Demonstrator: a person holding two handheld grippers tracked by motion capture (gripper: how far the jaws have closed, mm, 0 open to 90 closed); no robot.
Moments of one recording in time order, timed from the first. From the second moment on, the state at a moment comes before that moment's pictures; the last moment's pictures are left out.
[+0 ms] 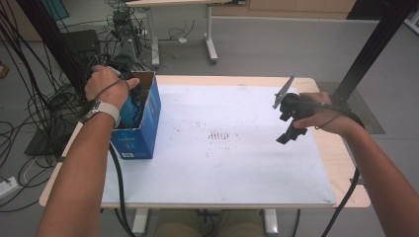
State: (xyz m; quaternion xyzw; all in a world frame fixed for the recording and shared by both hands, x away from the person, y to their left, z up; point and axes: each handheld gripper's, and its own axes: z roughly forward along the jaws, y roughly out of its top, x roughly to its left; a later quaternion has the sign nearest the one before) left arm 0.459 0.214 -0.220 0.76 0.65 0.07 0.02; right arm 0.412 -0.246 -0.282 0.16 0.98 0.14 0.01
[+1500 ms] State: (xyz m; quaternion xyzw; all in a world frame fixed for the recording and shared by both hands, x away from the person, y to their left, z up) left arm 0.462 0.218 -0.279 0.77 0.63 0.07 0.01; right arm 0.412 -0.251 -0.293 0.17 0.98 0.14 0.00
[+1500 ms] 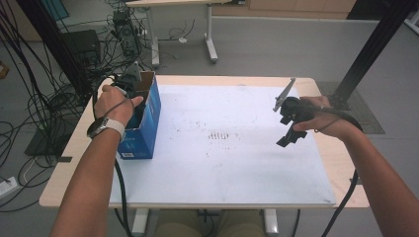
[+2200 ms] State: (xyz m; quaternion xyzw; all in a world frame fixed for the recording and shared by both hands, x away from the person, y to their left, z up) left arm 0.462 0.221 -0.281 0.77 0.64 0.06 0.00; right arm 0.408 -0.255 -0.291 0.18 0.97 0.14 0.01
